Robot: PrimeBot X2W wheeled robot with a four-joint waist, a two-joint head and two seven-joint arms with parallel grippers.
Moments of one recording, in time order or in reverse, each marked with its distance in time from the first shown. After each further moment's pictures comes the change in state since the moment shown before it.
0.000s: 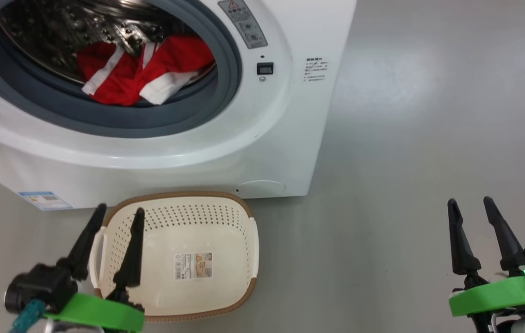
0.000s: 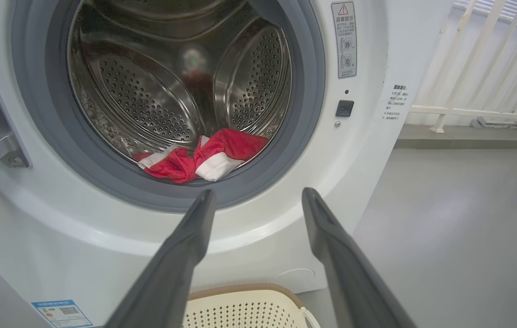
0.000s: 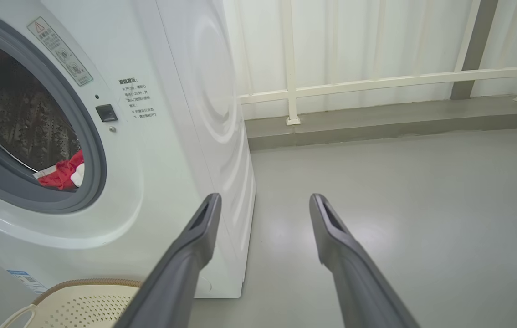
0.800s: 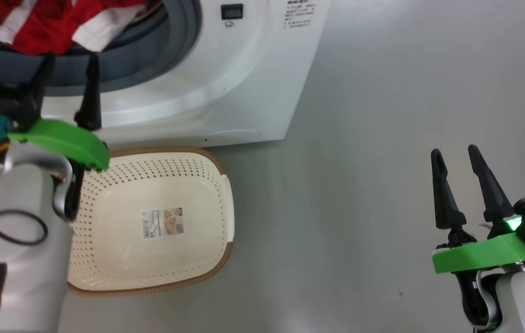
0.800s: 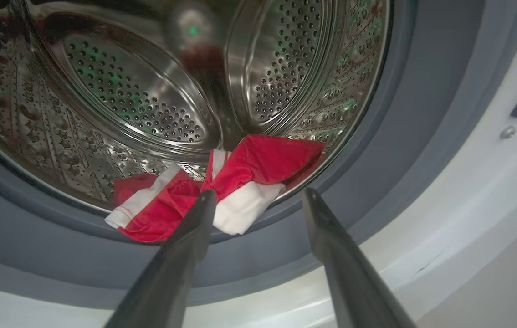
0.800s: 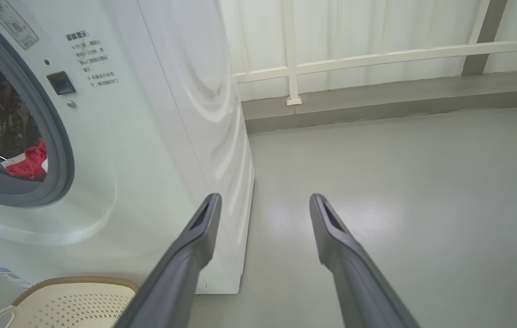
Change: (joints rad) left arm -0.733 -0.008 0.006 0.615 0.099 0.009 0.000; right arm -0.169 0.011 0.060 -0.012 0.014 0.000 0.000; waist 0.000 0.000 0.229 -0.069
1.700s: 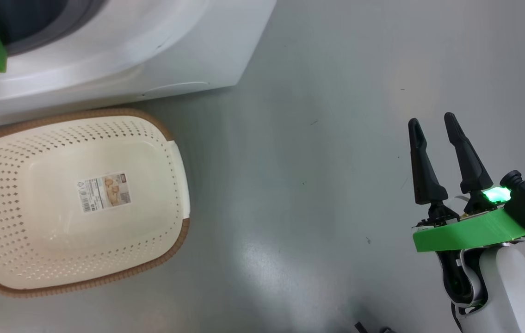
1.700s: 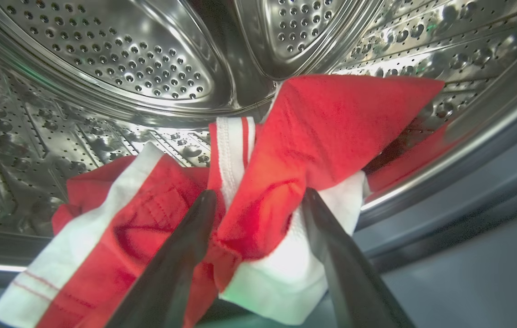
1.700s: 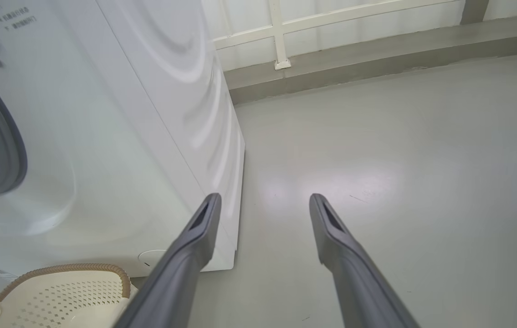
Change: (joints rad) left arm -0.501 0.132 -0.073 0.464 0.072 0.022 0.028; right arm -0.102 0.000 0.097 -0.024 0.107 0.000 0.000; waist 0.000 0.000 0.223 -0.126
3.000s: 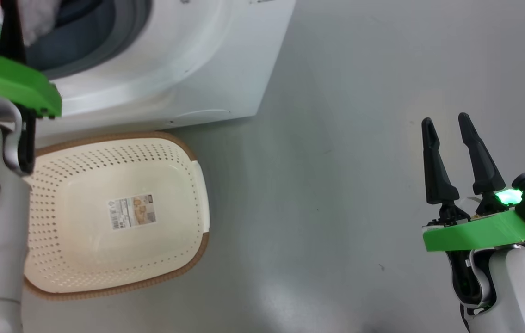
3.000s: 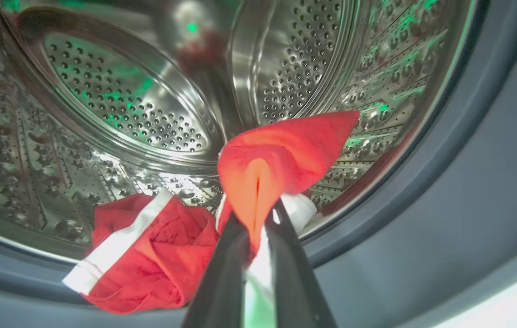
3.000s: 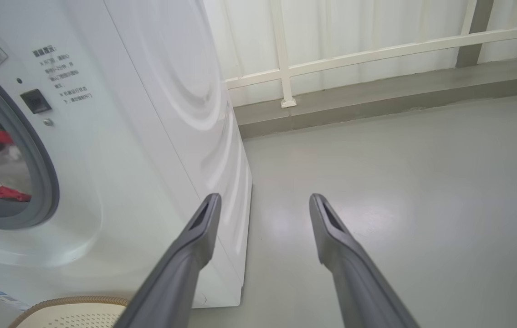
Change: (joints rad) left arm 0.268 -0.057 0.057 -0.330 -0.082 0.025 -0.021; right arm 0.009 0.000 -0.039 -0.006 -0.016 0.000 0.000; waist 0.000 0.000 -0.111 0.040
